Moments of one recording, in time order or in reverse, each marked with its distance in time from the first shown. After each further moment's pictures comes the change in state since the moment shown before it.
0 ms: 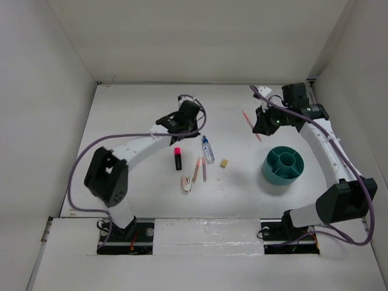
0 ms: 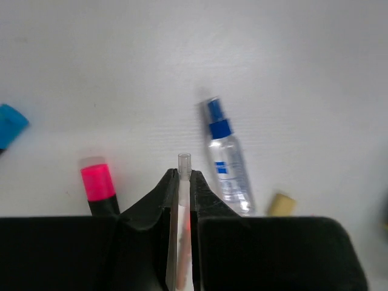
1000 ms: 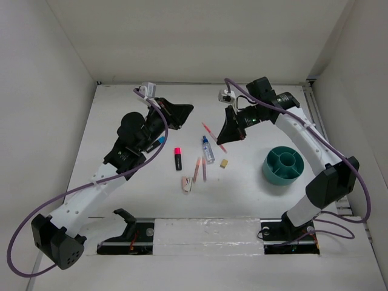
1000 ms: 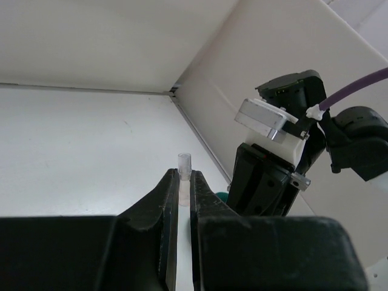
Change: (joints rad) left arm 0.065 -0.740 -0.307 0.589 0.306 -0.063; right arm 0.285 0.219 0.291 -0.163 -0.533 -0.059
